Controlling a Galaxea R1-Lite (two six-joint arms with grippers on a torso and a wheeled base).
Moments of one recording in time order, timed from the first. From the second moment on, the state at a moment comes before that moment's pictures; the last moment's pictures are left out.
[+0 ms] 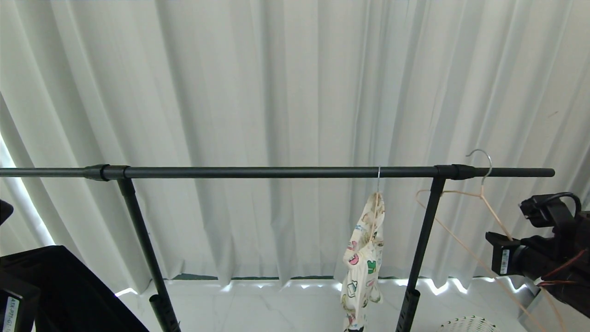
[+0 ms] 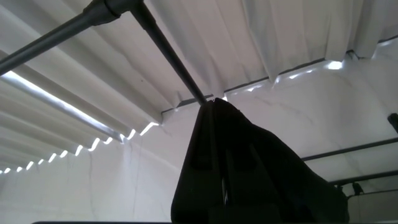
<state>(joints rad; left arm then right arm) -0.22 0.87 -0.65 0.24 0.23 0.36 0.24 1.53 -0.24 -0.96 -0.13 0.07</state>
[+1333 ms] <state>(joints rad) -0.27 0.87 -0.66 0.24 0.23 0.36 0.40 1.39 -0.18 -0.94 -0.02 0.03</state>
